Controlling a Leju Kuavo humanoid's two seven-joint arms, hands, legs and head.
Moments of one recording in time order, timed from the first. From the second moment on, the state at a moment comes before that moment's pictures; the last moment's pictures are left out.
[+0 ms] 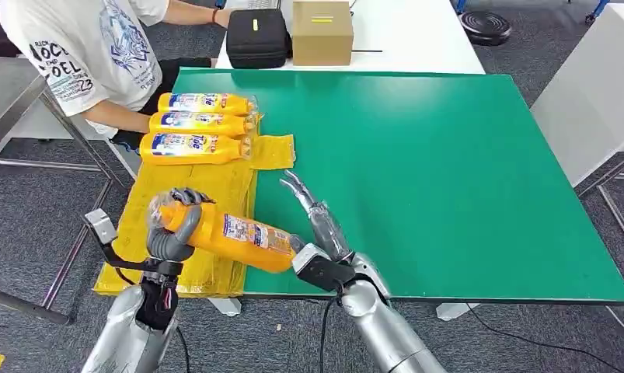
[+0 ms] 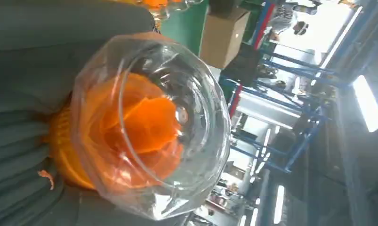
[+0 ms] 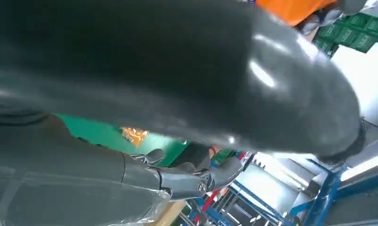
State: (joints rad) left arm -0.21 -0.09 -0.16 -1.26 0.47 -0.34 -0.39; right arm -0.33 0.21 0.42 -1.05 0.48 -0.11 -0.70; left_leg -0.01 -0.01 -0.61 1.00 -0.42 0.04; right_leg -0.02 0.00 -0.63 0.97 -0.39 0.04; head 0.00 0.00
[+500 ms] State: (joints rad) left arm -0.23 -0.09 -0.15 -1.42 0.10 0.10 -0.59; right arm -0.32 0.17 0.40 -1.03 0.43 -0.15 -0.70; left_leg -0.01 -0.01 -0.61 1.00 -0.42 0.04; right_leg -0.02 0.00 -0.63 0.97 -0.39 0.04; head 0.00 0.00
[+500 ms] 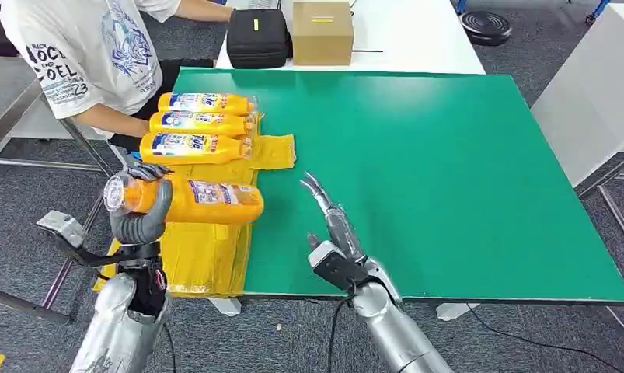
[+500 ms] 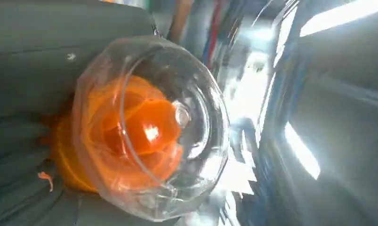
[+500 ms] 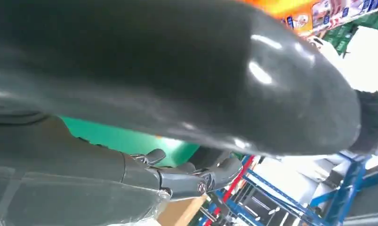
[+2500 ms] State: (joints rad) left arm -0.64 0.03 -0.66 -0.61 -1.37 0.16 -0.13; right arm -0.23 0.12 0.17 -1.22 0.48 -0.07 -0.70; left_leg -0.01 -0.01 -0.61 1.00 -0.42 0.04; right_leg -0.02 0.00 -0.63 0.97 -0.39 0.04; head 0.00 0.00
